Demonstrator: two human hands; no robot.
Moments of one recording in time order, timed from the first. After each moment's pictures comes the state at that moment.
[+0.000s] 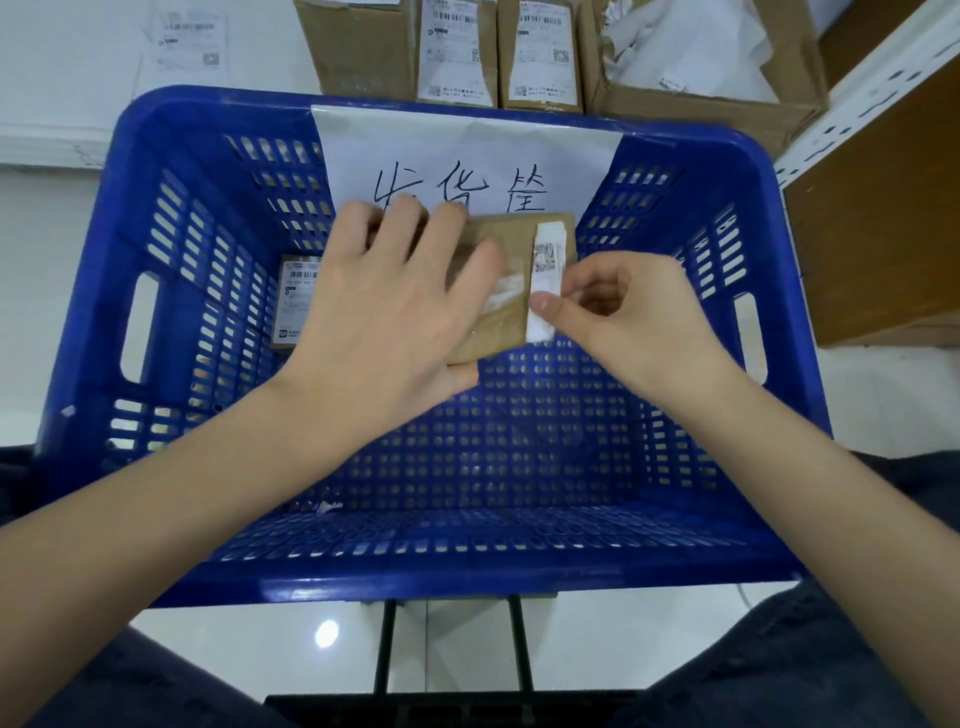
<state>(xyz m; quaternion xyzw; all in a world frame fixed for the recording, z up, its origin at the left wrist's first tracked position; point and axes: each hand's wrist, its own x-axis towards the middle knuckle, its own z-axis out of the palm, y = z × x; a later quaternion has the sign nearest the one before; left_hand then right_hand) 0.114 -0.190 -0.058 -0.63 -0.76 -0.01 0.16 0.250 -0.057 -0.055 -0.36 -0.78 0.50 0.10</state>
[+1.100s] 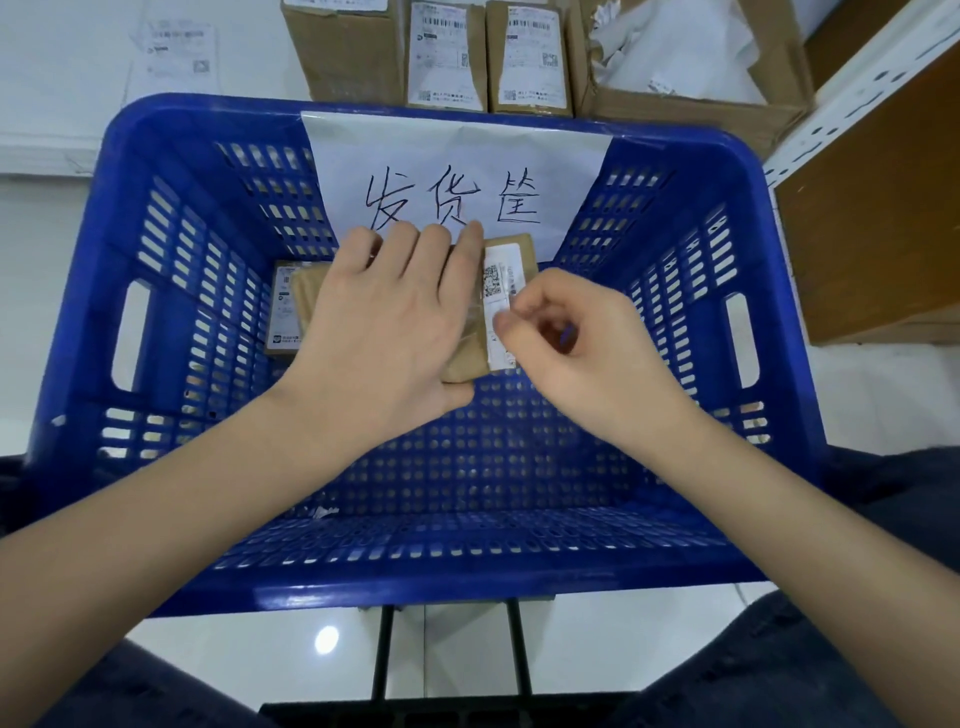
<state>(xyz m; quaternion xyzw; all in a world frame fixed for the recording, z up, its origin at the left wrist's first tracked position) 0.118 -0.186 -0.064 -0.60 -0.79 0.06 0.11 0.250 -0.081 -0.060 -0.30 -0.82 0.47 0.10</state>
